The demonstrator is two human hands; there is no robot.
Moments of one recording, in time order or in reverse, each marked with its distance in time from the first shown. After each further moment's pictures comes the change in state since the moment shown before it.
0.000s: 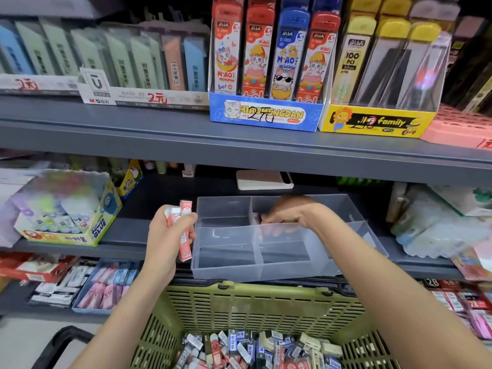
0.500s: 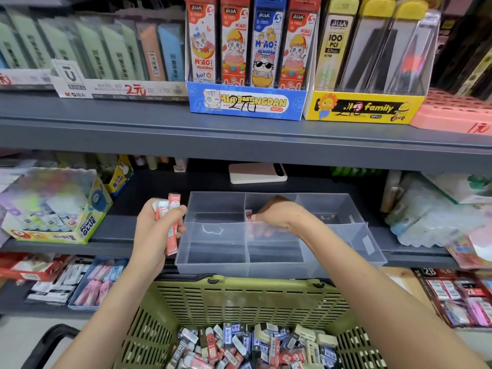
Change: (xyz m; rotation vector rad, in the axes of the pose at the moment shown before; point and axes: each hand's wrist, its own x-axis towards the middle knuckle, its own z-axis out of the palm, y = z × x) left_hand 0.003 0.004 0.001 0.047 0.006 0.017; right_hand -0.002 0.012 0.020 -0.121 0.111 -0.075
